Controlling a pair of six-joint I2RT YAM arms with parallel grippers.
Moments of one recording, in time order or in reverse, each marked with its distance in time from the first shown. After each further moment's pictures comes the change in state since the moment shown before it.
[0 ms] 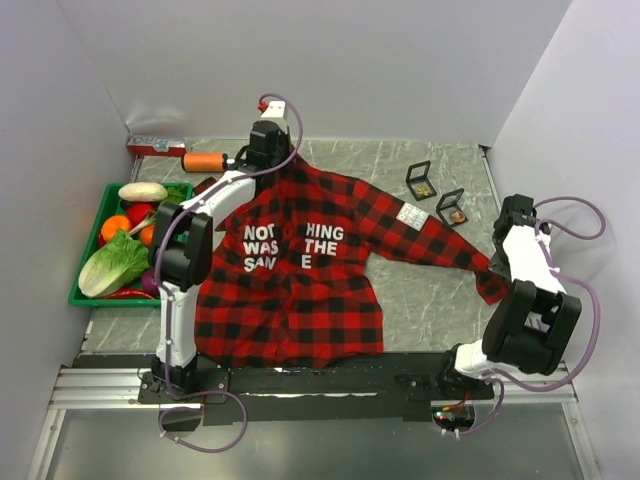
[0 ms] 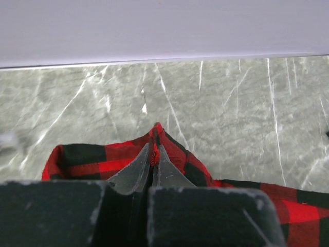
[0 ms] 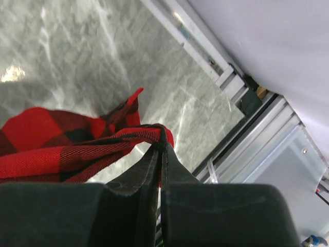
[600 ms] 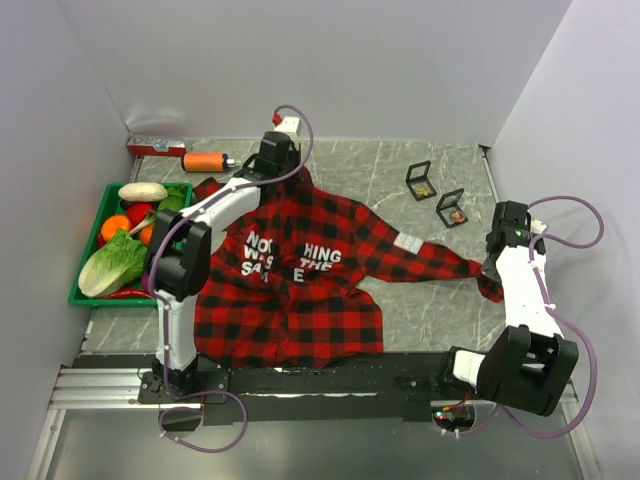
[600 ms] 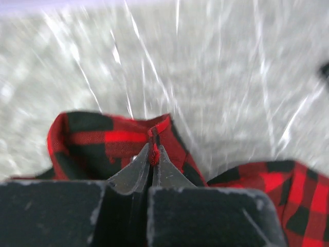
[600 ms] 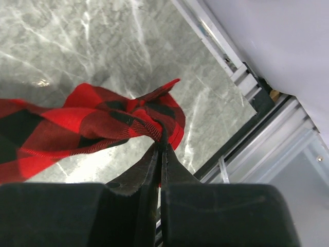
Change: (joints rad) left arm -0.067 -0.029 -0.051 -0.171 0.048 0.011; right arm 0.077 -0.209 -0.076 -0.001 -0.032 0.020
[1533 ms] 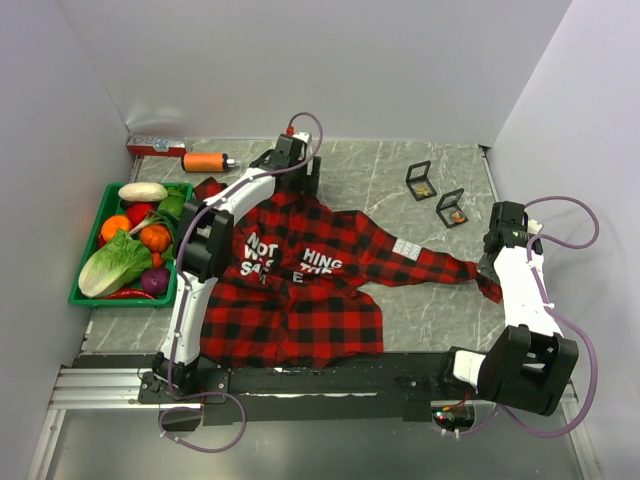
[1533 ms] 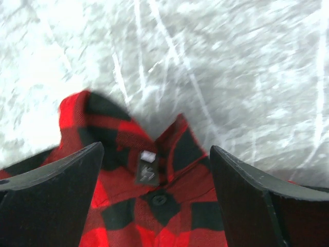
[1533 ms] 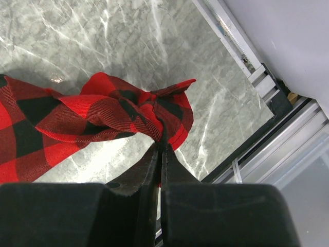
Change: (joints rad) left arm 0.005 0.249 0.317 -0.329 0.030 -0.010; right arm 0.016 0.003 -0.014 0.026 -0.044 0.024
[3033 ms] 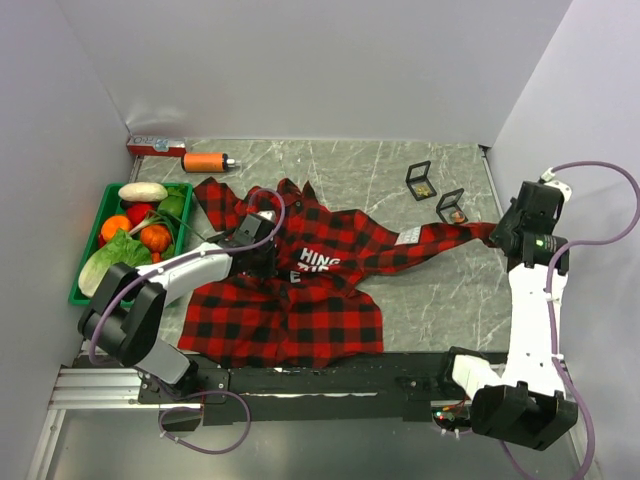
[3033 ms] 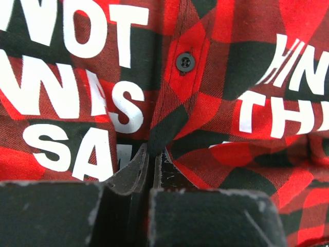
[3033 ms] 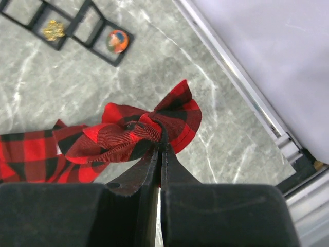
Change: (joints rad) left arm -0.109 -0.795 -1.102 0.053 -0.014 -0.289; right arm 0.002 -0.177 0.254 0.013 -0.187 -0.052
